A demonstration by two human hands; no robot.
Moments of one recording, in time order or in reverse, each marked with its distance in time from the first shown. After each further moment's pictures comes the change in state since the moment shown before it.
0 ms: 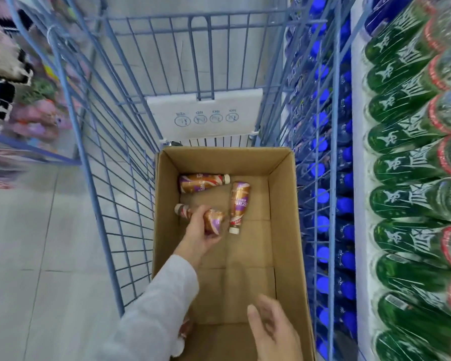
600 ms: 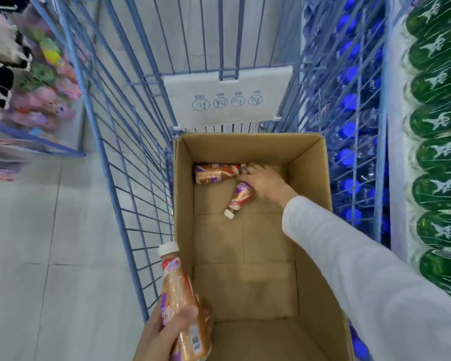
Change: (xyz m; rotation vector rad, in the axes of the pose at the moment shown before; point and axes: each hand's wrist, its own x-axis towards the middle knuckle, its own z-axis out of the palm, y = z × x) left_hand -0.131 -0.033 -0.169 0.447 0.056 0.125; right_hand 0.291 -0.165 0.058 -1.452 -0.191 -0.835
